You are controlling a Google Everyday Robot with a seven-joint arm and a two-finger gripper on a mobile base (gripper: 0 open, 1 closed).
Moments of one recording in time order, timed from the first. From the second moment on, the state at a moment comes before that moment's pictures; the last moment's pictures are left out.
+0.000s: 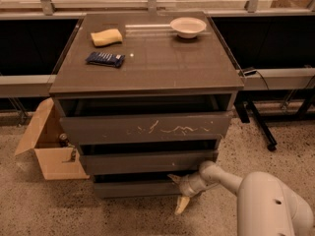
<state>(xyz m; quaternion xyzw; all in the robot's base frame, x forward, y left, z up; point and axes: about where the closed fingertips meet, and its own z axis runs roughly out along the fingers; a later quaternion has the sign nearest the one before) 0.575 -0.093 0.198 -0.71 0.61 0.22 0.28</state>
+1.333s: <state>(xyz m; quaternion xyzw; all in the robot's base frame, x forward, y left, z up) 0.581 -0.073 0.198 -0.69 0.60 0.25 0.32</state>
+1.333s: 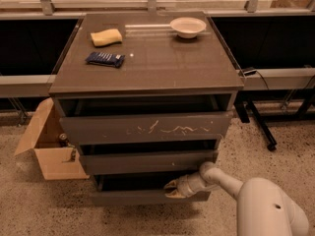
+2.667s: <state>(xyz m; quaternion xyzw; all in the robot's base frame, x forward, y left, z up) 0.570 -0.067 0.206 -0.69 0.58 0.27 0.32</state>
